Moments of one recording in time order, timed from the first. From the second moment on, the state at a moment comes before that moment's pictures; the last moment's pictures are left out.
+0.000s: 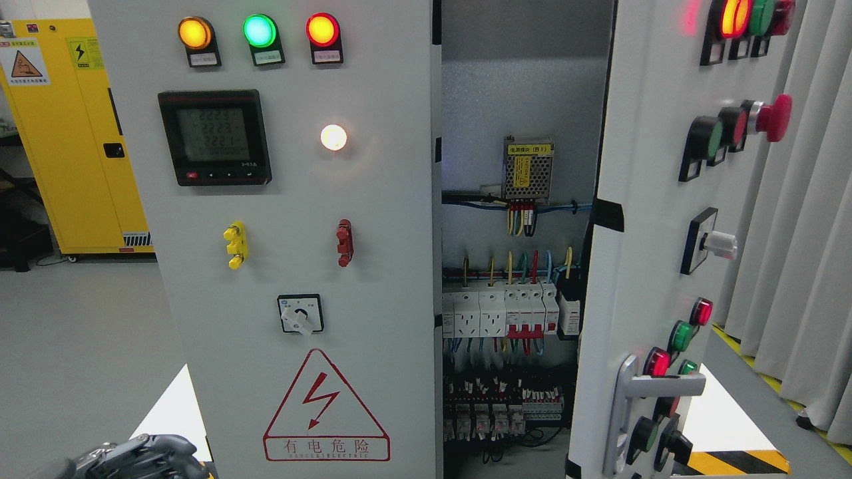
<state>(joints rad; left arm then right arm) -0.12 0.64 0.33 -1.92 0.90 0.41 -0.92 0.04 0.00 0.21 -0.06 -0.16 0.01 0.05</state>
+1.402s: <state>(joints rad) -0.88 0.47 -0.23 -1.78 1.02 0.58 -0.67 0.04 -0.02 0.21 -0.07 -0.16 0.01 0.05</state>
